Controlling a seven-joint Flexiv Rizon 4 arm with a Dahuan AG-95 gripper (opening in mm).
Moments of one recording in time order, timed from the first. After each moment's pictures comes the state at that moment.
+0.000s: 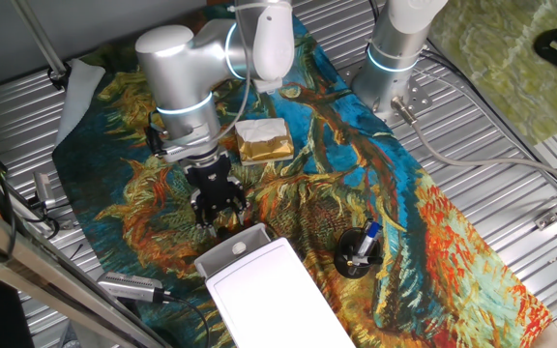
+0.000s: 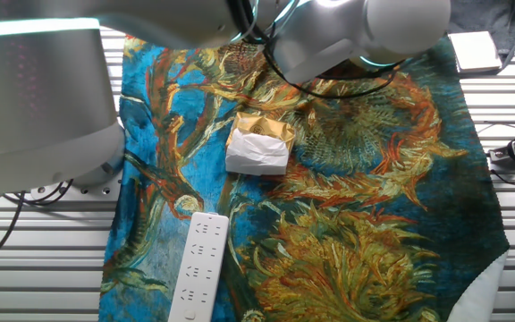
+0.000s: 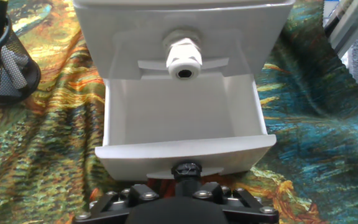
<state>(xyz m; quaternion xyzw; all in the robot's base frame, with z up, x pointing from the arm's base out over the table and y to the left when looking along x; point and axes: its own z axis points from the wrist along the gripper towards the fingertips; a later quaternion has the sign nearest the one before) 0.555 0.192 0.068 -0.69 0.68 0.16 0.19</state>
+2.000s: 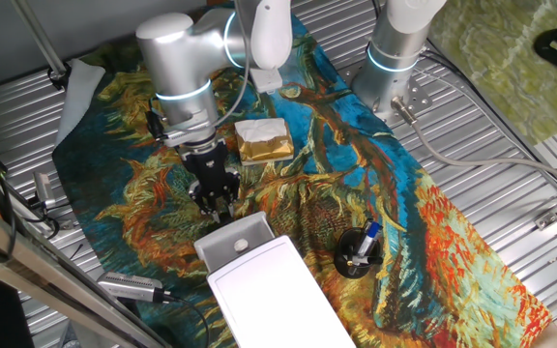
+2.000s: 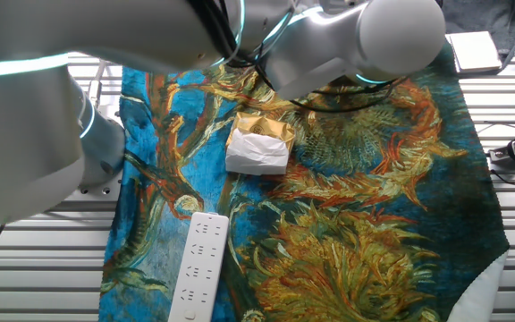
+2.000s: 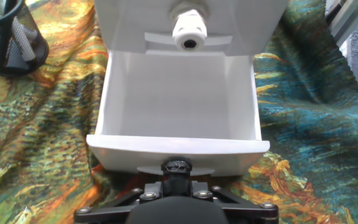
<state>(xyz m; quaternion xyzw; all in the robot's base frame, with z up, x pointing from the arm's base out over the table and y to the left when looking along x) 0.549 0.160 0.066 -0.70 0.67 0.15 0.20</state>
